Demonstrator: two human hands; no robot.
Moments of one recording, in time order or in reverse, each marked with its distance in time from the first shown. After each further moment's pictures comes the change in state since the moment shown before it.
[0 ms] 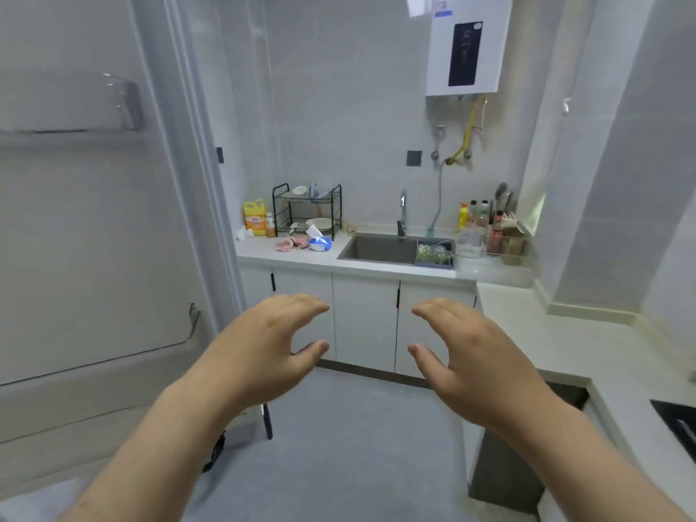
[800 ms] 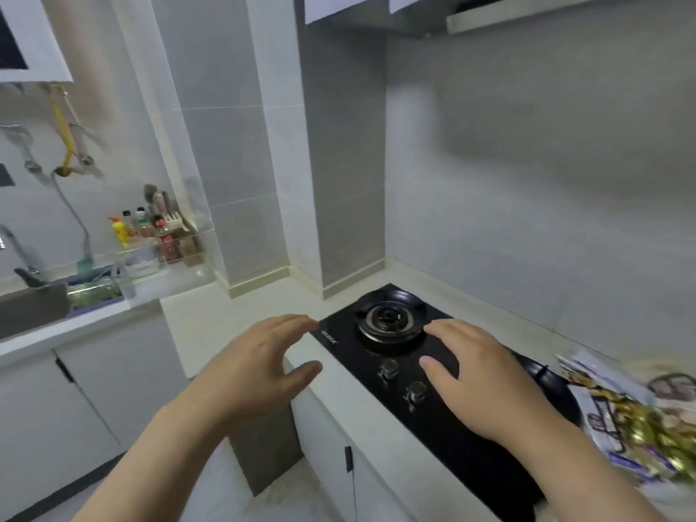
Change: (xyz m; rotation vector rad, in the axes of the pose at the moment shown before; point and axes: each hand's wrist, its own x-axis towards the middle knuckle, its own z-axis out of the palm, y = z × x) left_hand 0.117 0.384 0.164 -0.327 -0.326 0.760; right_hand -0.317 0.217 -0.149 -0.228 0.230 0.961
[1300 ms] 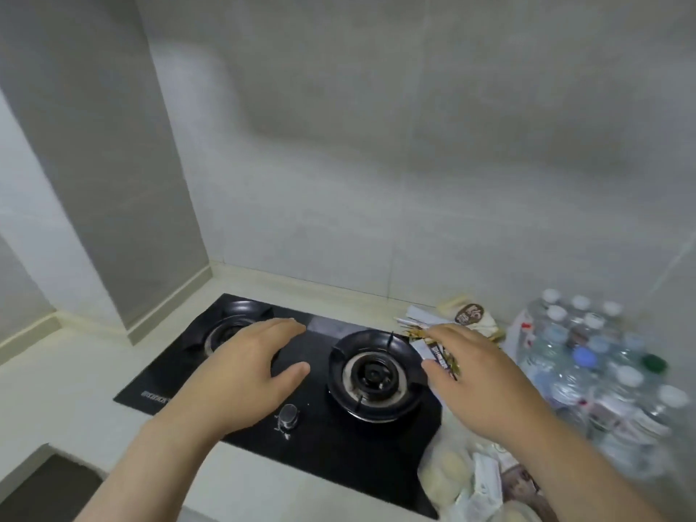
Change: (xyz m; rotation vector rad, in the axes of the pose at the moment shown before) left_hand 0.176 0.061 0.105 -0.237 -0.187 0.502; right_hand -0.033 0.100 -0.037 -0.222 0.134 0.543
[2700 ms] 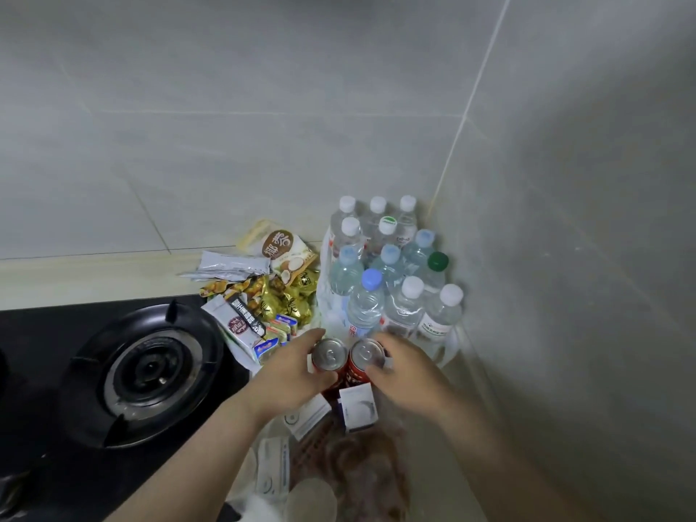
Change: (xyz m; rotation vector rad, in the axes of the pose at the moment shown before) left_hand 0.158 0.221 0.341 -0.479 -0.684 -0.009; right_hand -0.074 0.307 0.042 0.279 -0.146 0.583
